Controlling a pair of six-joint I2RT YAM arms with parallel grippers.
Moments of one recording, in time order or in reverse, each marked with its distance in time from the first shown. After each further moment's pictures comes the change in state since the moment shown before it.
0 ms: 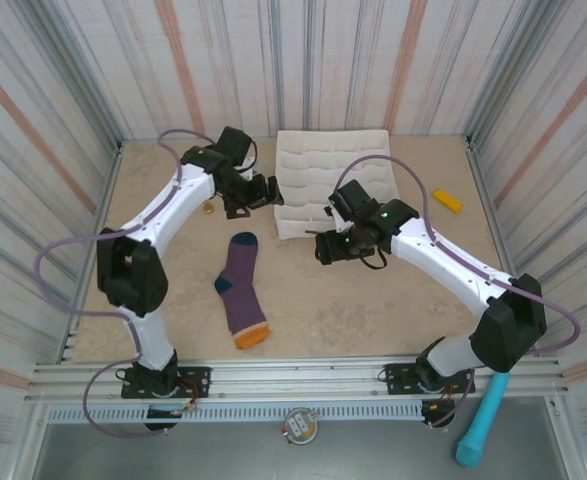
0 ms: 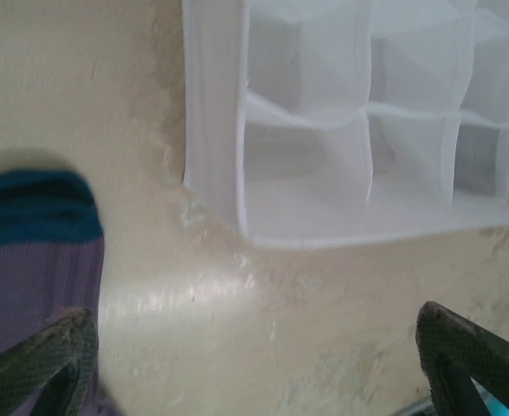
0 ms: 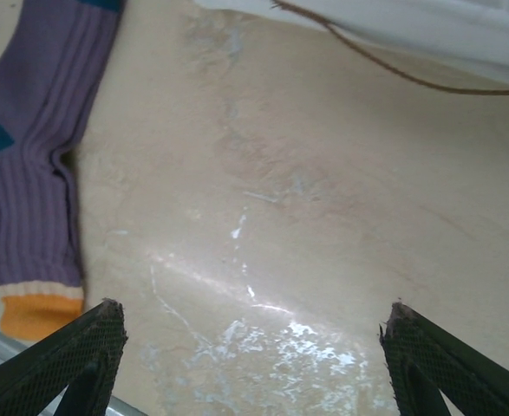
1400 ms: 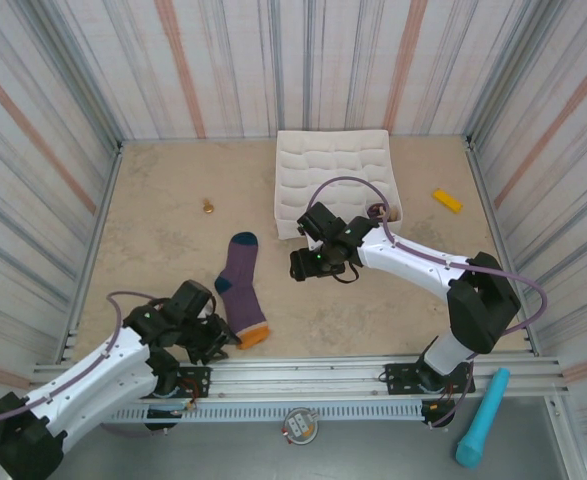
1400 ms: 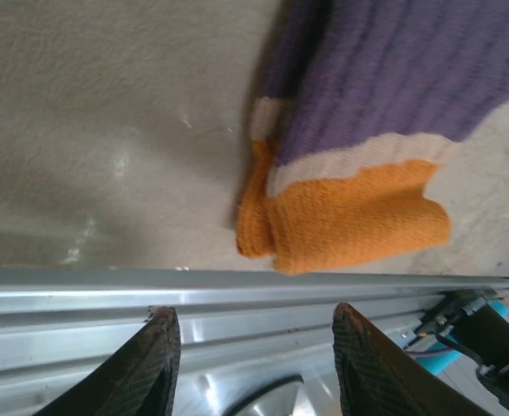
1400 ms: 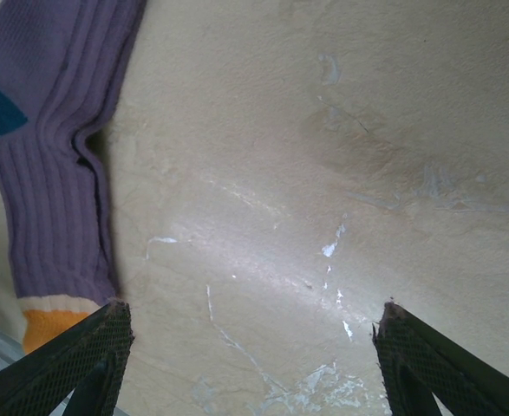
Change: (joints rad) left arm -0.255 -1.104 -1.333 0.203 0.122 -0.759; right arm 0.127 0.151 -0.071 0.195 -0.038 0.142
